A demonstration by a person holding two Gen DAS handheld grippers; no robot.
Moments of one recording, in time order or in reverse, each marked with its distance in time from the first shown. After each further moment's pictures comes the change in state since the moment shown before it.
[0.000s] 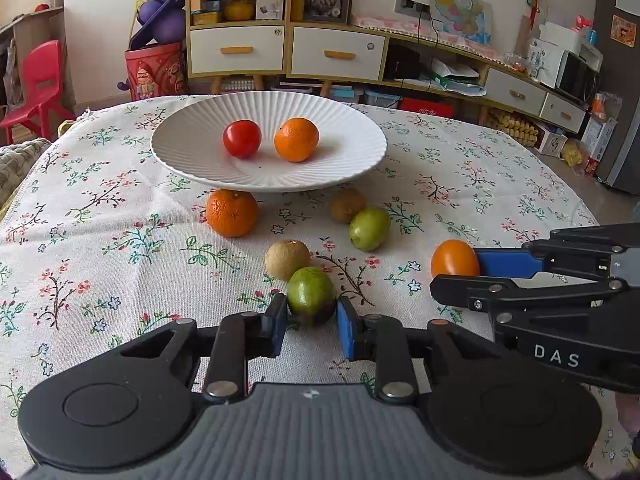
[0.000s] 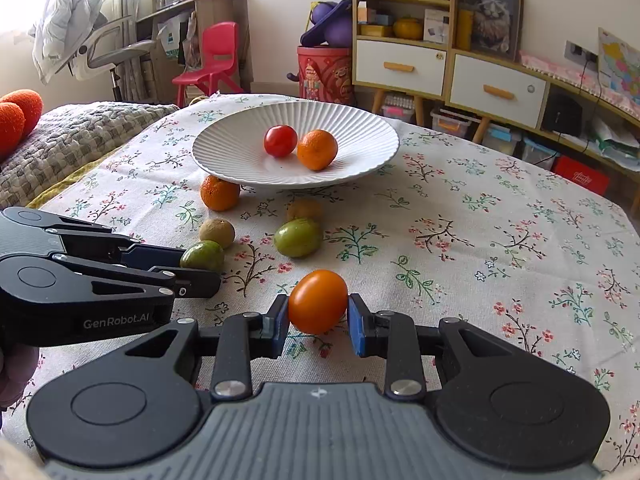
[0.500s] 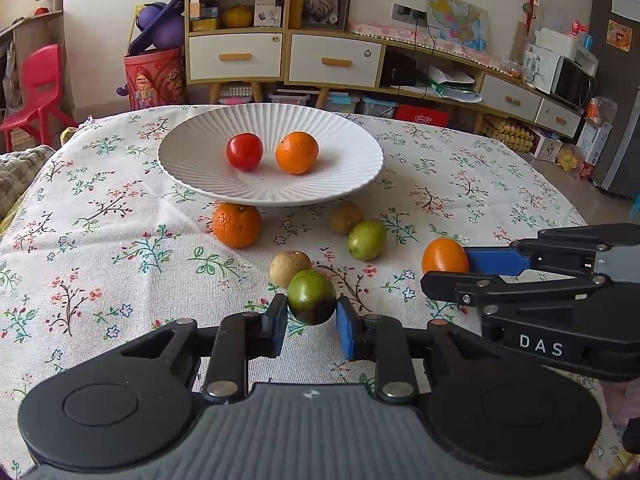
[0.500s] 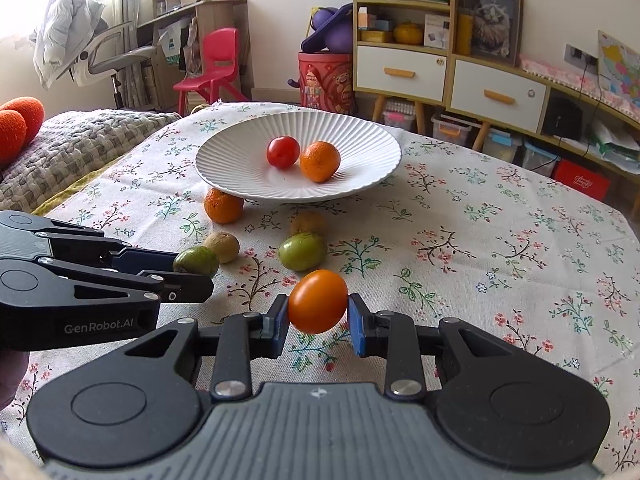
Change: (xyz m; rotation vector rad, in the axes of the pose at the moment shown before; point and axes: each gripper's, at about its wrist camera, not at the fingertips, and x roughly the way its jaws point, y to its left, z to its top) left arm -0.012 0.002 0.005 0.002 -0.017 -0.013; right arm -0.004 0.001 0.007 0.003 -0.016 0.005
